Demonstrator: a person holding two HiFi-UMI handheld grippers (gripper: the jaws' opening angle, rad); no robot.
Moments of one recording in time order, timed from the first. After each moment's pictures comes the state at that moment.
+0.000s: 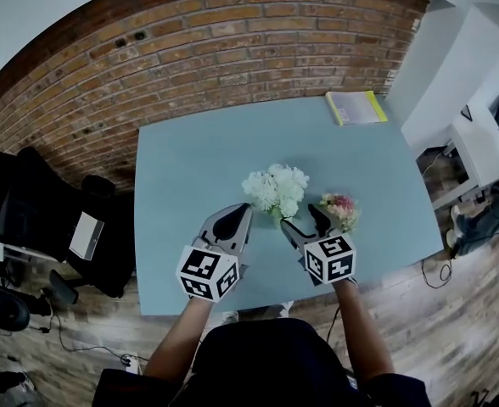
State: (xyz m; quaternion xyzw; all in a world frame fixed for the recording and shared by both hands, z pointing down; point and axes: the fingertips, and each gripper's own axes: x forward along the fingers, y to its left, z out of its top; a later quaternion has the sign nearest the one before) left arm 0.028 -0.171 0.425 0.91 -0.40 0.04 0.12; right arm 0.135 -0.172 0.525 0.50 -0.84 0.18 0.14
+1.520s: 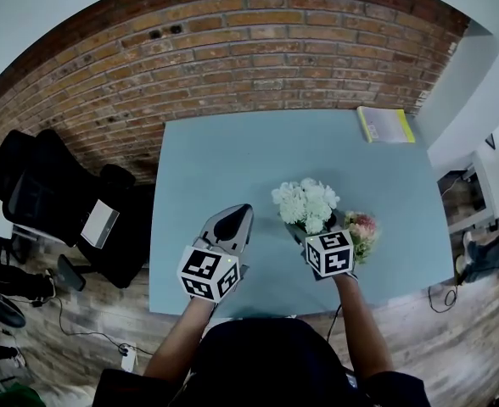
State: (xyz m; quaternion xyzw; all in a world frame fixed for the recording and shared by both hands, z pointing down) left arm -0.030 -0.202 0.425 0.88 -0.45 0.04 0.12; right arm 0.097 -0.234 0.548 0.48 -0.84 0.17 0.17
